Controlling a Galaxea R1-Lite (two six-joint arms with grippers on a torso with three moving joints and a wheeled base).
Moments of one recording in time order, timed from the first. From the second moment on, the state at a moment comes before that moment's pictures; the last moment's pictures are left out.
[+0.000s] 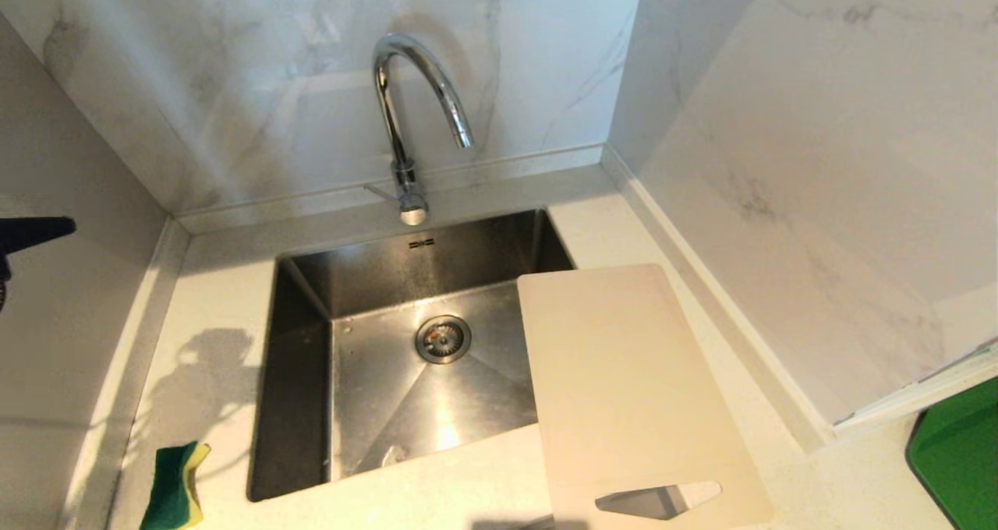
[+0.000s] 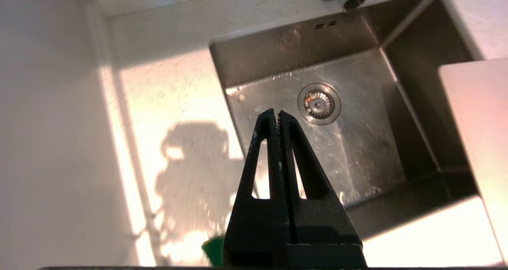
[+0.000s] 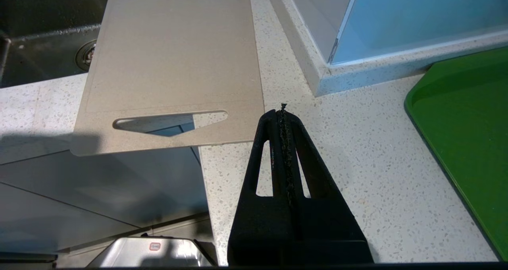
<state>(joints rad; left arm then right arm) 0.01 1.12 -1.01 0.10 -0.10 -0.05 0.00 0.00 0.00 0.00 0.01 0.00</state>
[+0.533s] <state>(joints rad) 0.15 0.66 -0.73 0.19 -0.16 -0.04 0.00 0.00 0.00 0.00 0.01 0.00</state>
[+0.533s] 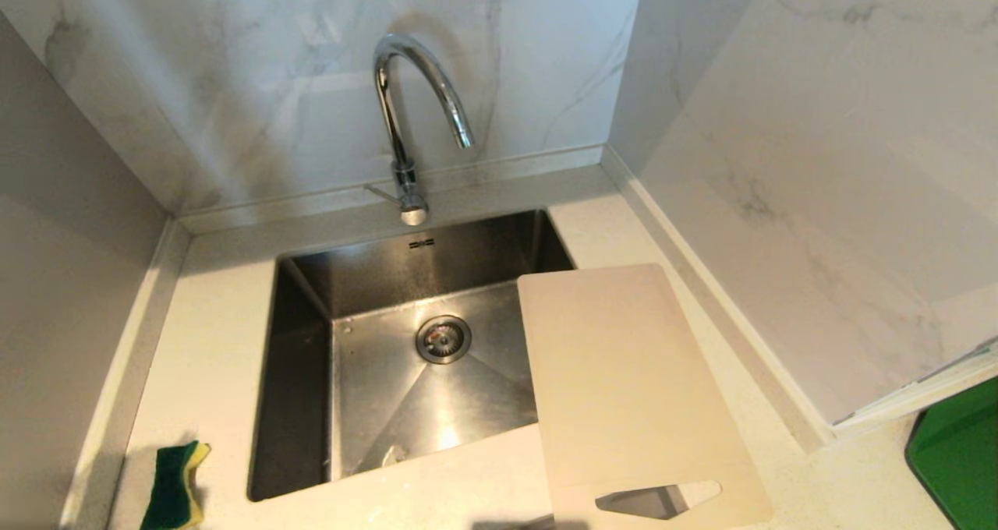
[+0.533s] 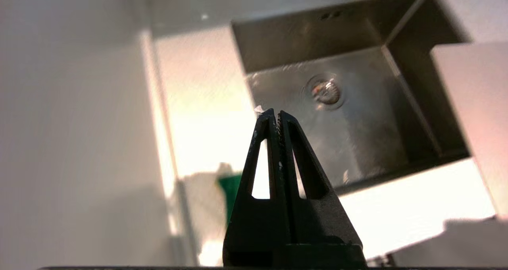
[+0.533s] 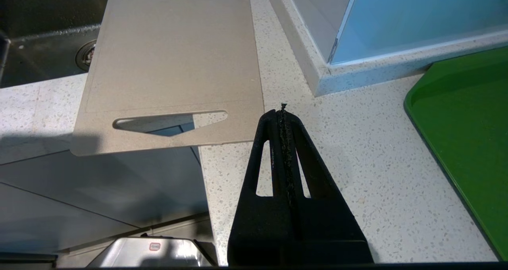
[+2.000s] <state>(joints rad) 0.01 0.02 -0.27 0.16 0.06 0.06 0.00 0.00 0.00 0.00 0.01 0.00</state>
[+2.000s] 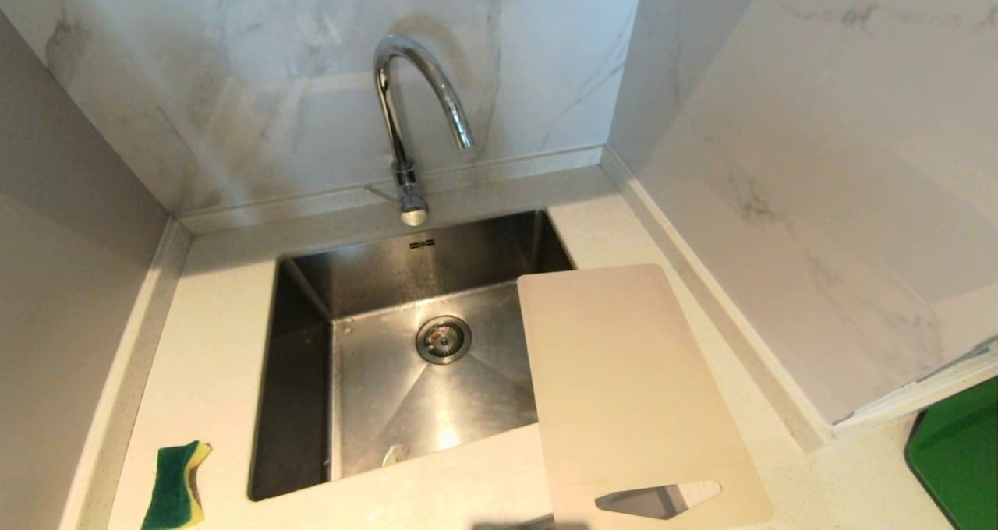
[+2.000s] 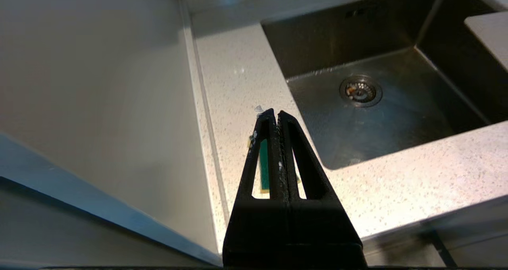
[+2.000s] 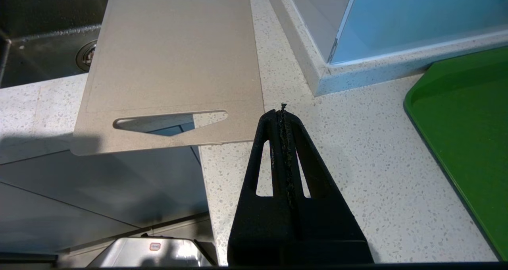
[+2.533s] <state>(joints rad) 0.00 0.00 -0.01 -0.10 0.03 0.07 0.00 0.00 0.00 0.00 0.01 0.00</state>
